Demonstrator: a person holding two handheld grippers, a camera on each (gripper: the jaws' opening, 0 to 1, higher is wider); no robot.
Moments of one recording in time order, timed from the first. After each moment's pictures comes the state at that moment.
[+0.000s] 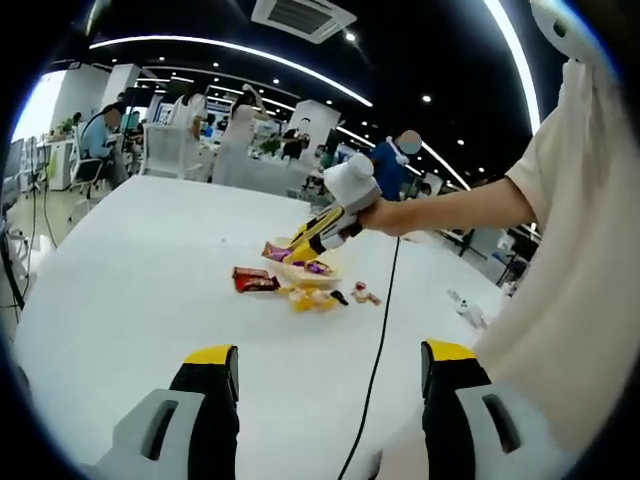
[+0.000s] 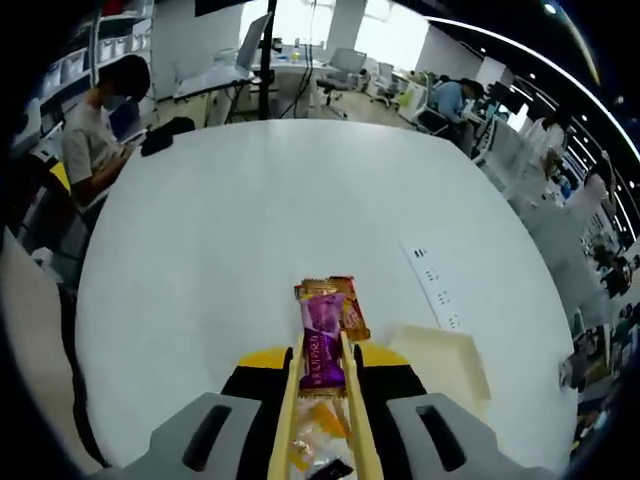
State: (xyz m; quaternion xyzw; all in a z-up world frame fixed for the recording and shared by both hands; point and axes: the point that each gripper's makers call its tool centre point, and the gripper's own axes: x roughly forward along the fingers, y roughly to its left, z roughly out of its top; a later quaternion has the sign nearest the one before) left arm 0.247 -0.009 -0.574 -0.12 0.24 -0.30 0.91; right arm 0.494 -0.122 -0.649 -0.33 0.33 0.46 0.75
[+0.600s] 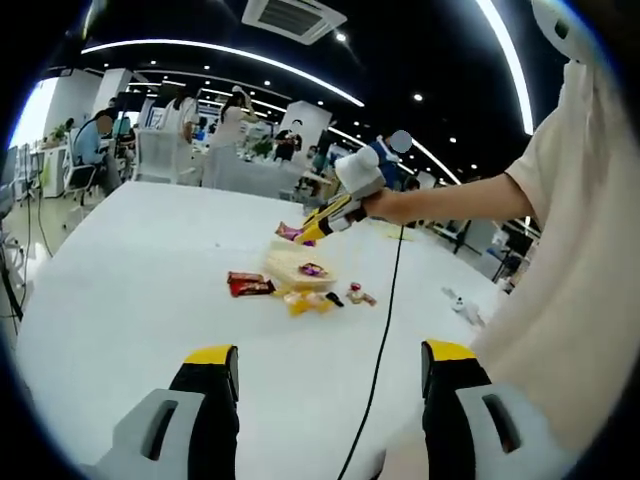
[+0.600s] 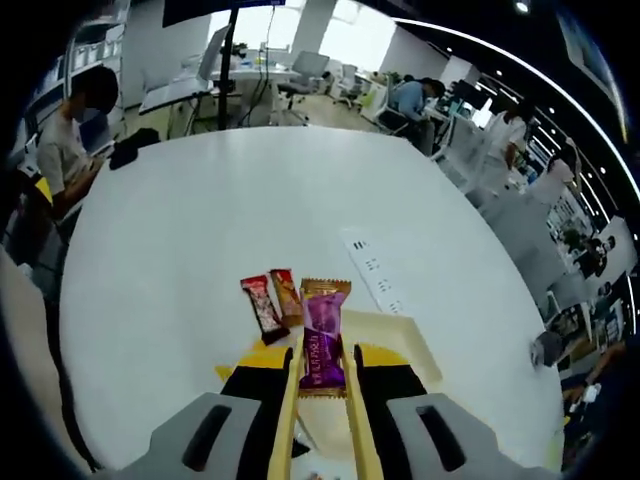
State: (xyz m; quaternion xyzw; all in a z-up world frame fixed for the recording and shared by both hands) left arm 0.248 -0.011 -0.569 -0.12 0.24 -0.31 0.91; right arm 0.532 -0.168 -0.614 -0.33 0.32 0.40 0.80
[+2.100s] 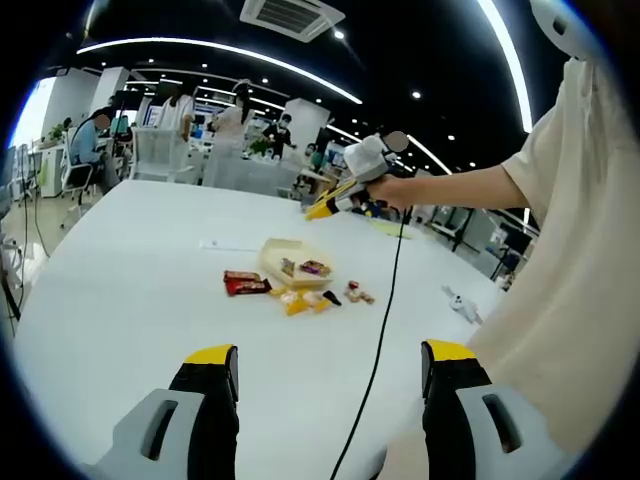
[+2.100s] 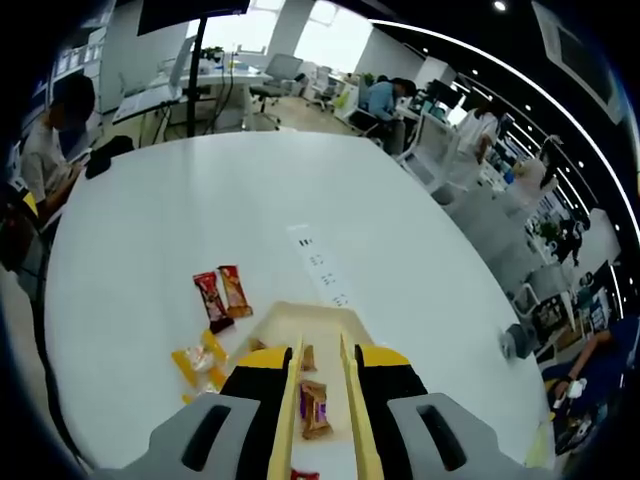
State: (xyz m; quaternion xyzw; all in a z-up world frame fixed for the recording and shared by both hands) left arm 0.249 -0.018 -0.571 -0.12 0.24 -0.32 0.91; right arm 0.566 -0.210 -0.588 -0.33 0.31 0.36 0.82
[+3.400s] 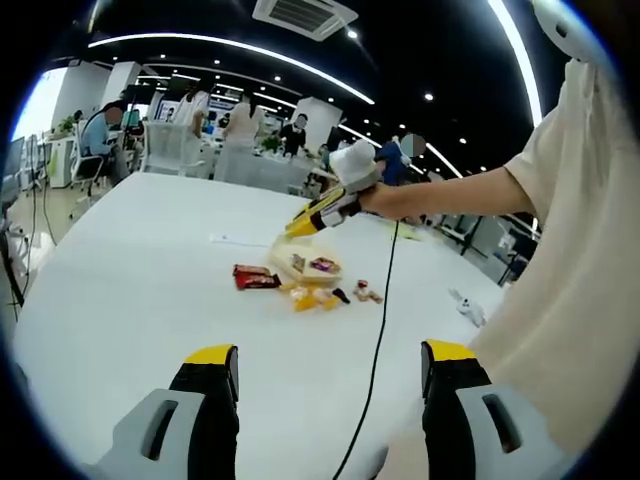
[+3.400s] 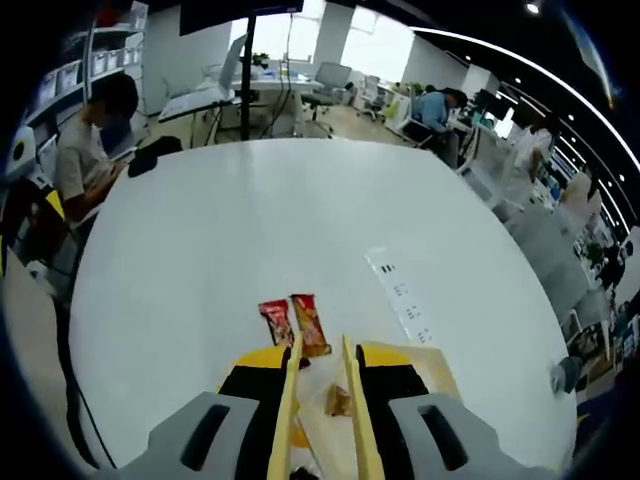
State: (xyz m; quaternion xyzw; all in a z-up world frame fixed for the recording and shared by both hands) left arm 0.251 -0.010 -0.579 -0.13 0.25 -0.29 0.91; right arm 0.528 -0.120 -0.636 -0.31 0.31 0.47 0.77
